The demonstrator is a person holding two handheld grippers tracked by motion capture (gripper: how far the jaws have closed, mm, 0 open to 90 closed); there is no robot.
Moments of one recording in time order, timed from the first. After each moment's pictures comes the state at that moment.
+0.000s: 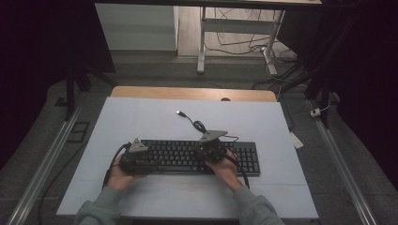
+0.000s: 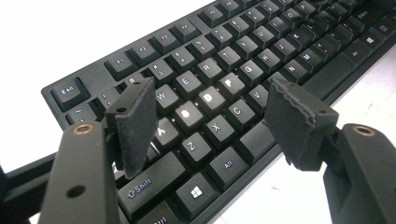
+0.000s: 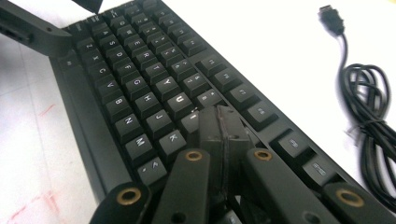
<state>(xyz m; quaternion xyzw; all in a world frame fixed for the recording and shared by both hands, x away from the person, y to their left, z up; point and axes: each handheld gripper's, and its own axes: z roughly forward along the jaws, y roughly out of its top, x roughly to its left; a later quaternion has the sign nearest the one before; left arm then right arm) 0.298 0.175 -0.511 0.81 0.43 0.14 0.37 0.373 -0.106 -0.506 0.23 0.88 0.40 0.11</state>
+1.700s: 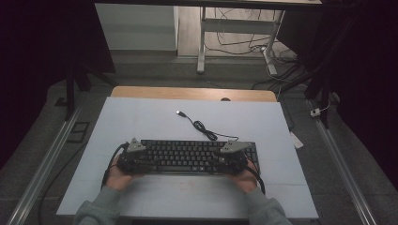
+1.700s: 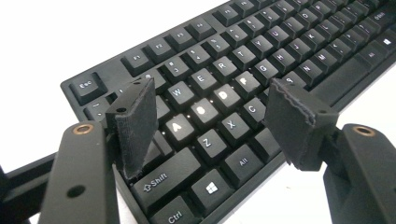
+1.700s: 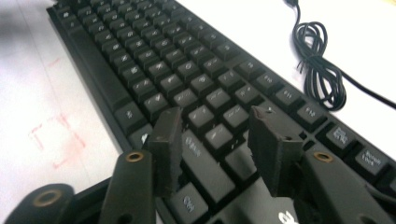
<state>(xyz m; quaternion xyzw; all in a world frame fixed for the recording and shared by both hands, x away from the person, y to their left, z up) 0.298 0.181 -0.512 0.80 0.44 0.15 0.37 0.339 -0.174 -0.506 0.25 0.86 0.42 0.14</state>
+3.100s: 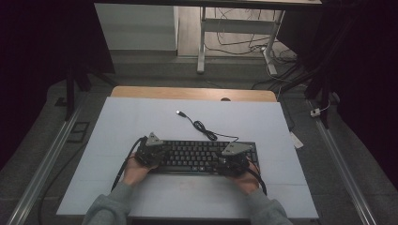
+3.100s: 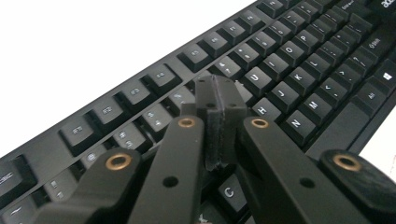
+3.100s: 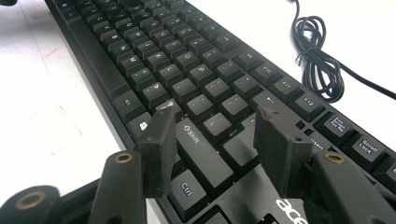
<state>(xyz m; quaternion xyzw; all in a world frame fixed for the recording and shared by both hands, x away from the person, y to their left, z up) 0.332 0.137 -0.519 0.82 0.40 0.15 0.38 0.337 -0.178 -0.510 0.24 0.86 0.42 0.14</state>
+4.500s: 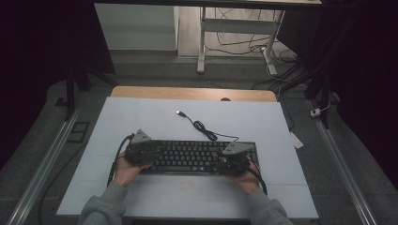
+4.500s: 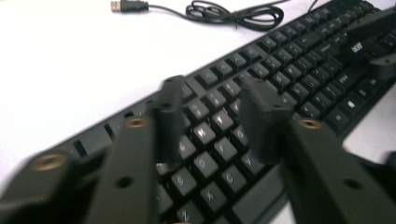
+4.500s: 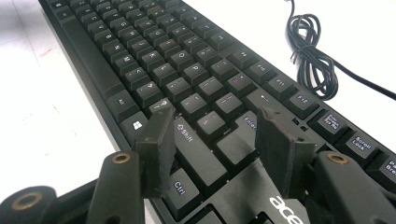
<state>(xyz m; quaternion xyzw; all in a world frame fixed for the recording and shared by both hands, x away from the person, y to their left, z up) 0.314 0.166 -0.495 0.79 0.43 0.14 0.41 0.340 -0.180 -0.511 0.25 0.86 0.42 0.14</state>
